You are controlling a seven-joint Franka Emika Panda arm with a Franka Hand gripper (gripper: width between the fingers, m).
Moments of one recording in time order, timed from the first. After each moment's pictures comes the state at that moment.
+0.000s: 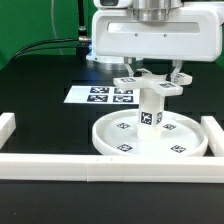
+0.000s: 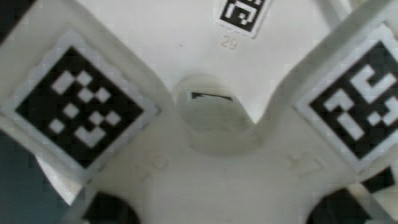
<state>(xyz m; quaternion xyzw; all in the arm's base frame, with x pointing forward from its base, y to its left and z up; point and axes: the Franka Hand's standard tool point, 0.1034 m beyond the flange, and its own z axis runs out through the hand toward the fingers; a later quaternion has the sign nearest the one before) 0.552 0.041 0.099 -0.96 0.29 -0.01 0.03</state>
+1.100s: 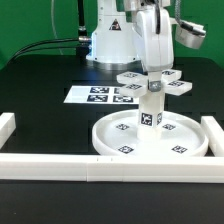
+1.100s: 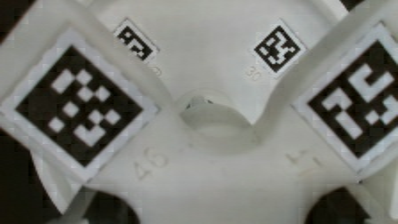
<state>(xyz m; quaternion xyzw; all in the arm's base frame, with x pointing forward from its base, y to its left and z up) 0.555 0.038 0.098 -0.70 0.71 0.02 0.07</state>
